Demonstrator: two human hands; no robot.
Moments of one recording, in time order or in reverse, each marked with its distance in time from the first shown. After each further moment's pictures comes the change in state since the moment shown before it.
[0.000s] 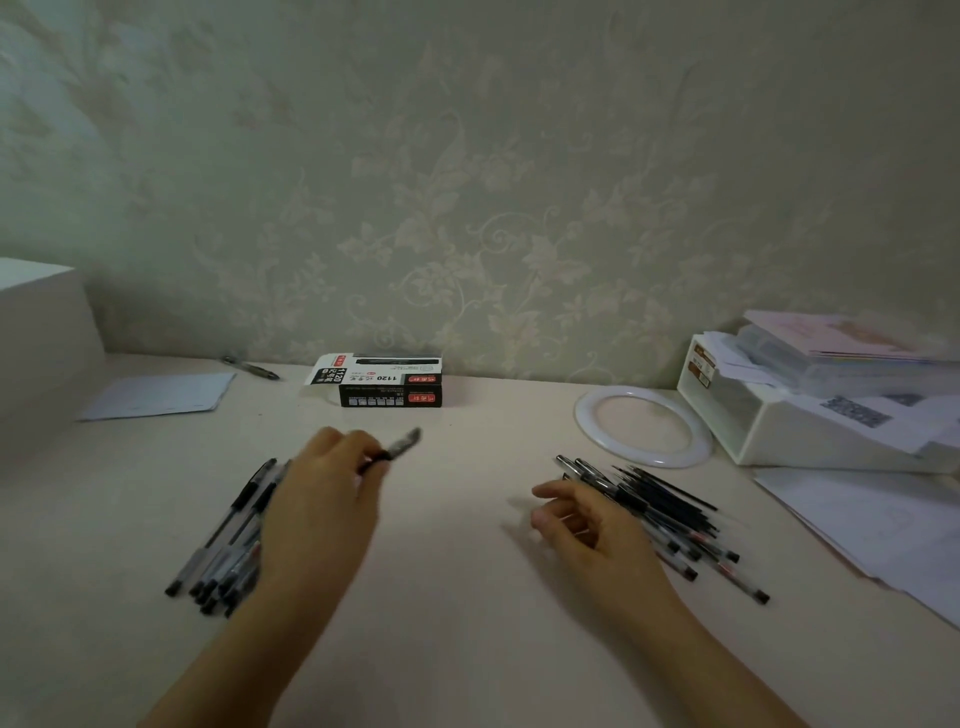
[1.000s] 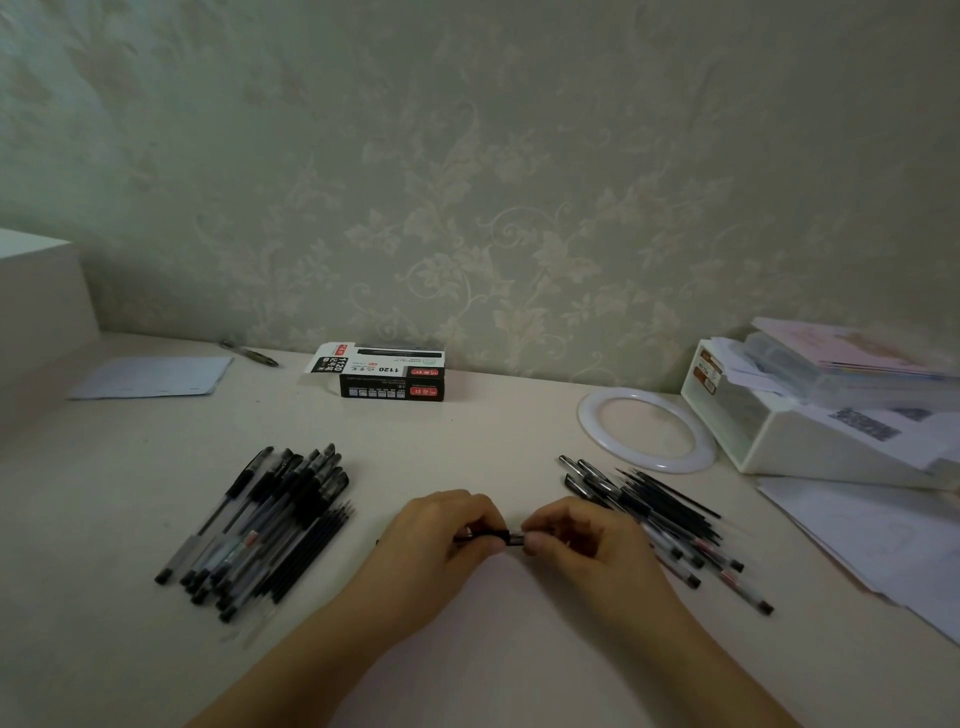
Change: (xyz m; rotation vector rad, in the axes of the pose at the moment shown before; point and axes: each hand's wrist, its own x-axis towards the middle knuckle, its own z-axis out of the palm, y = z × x) left_hand -0.026 0.023 0.045 -0.345 -0.482 0.306; right_hand -0.003 -0.010 -0.004 -0.062 -0.126 -0.022
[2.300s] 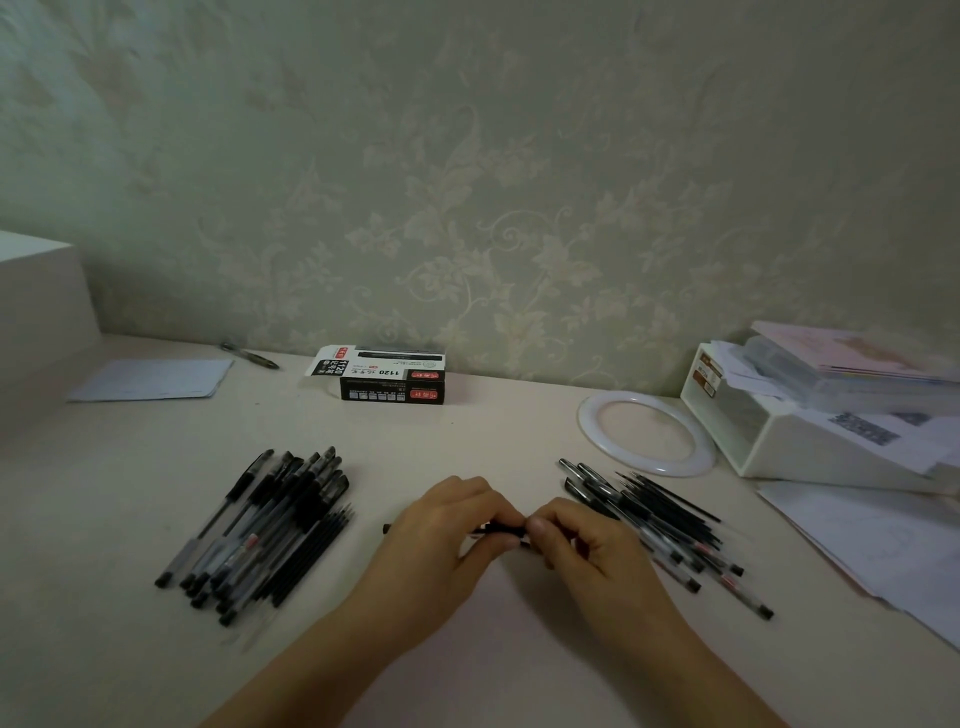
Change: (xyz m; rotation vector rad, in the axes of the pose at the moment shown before) left_hand -0.001 0.015 -0.005 0.019 0.102 0.162; right_hand -0.002 -0.011 0.004 -0.133 0.006 -0.217
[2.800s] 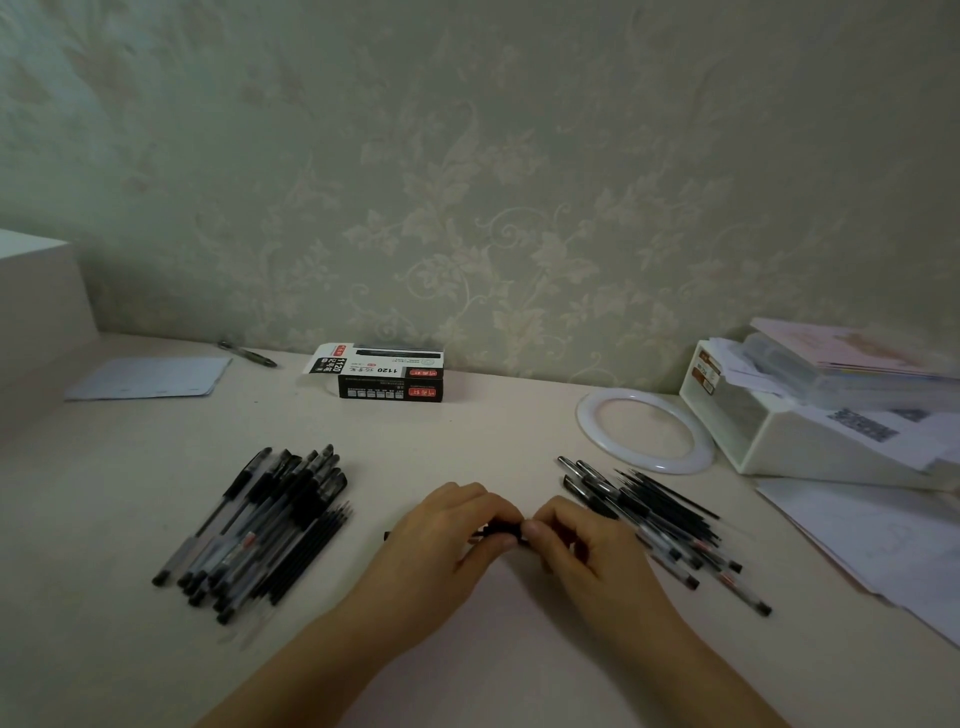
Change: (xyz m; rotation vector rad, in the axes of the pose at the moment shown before) left_hand -0.002 -0.003 0.005 0.008 -0.060 -0.017; right_hand -0.002 0.009 0.002 -0.033 0.002 0.010
